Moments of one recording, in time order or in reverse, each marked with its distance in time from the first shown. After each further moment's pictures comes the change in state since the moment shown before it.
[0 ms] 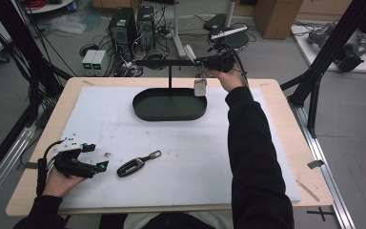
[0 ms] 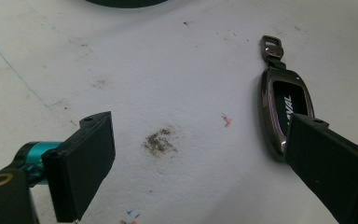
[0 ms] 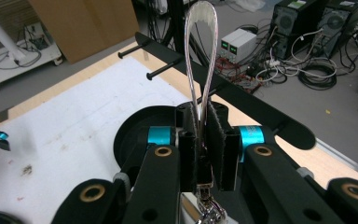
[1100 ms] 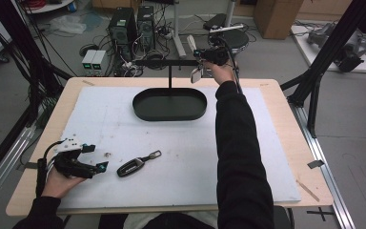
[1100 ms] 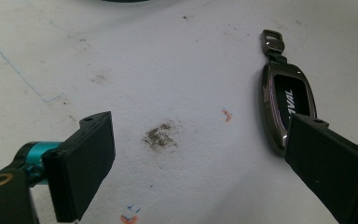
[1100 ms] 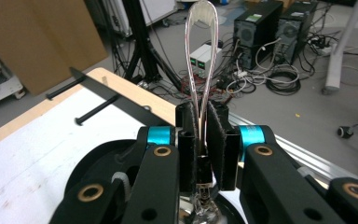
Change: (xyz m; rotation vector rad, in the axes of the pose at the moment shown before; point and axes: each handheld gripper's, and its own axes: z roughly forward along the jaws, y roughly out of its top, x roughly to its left) left arm 0.001 -0.002 0.000 0.016 -0.002 0.005; right arm -0.033 0.008 0.033 -0.090 -0.127 0.094
